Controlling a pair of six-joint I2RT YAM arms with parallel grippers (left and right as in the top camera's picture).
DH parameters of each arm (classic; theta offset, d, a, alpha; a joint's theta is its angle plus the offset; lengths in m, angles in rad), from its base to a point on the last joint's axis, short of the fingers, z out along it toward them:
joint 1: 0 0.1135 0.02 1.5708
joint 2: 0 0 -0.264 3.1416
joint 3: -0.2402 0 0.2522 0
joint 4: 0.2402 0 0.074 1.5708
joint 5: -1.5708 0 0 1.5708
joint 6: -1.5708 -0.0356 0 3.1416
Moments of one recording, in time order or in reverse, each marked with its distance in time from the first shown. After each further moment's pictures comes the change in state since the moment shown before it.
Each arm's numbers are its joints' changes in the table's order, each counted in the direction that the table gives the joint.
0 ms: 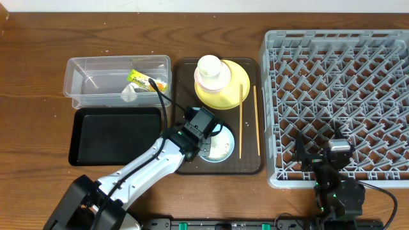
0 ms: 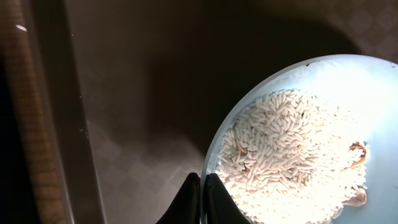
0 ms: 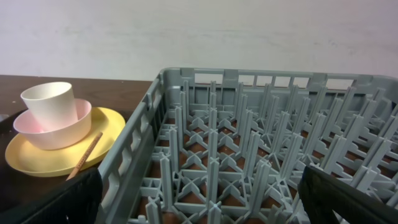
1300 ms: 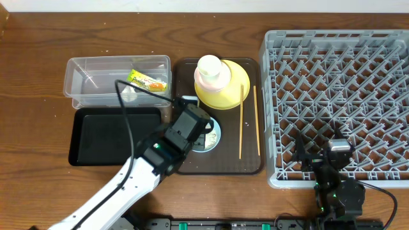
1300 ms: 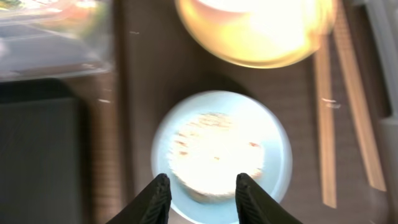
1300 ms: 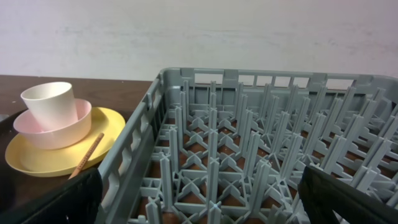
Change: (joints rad) left arm 0.000 0.288 -0.041 0.061 0.059 -0.025; right arm 0.000 0.000 0.000 0.000 0.000 0.000
